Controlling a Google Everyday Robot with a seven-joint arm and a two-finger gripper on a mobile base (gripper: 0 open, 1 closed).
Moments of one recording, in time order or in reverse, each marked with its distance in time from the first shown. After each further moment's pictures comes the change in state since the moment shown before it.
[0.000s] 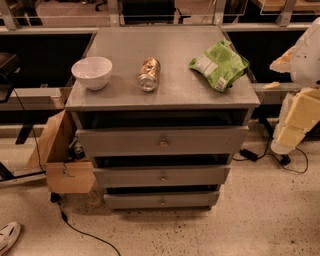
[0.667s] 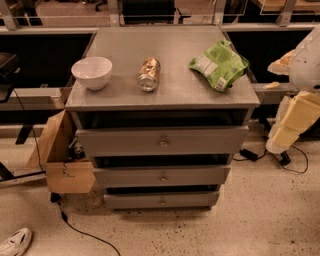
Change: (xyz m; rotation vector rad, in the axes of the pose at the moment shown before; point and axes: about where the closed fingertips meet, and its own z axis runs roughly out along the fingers) arm 0.000 -0.006 0.012 0.013 -0.065 0.009
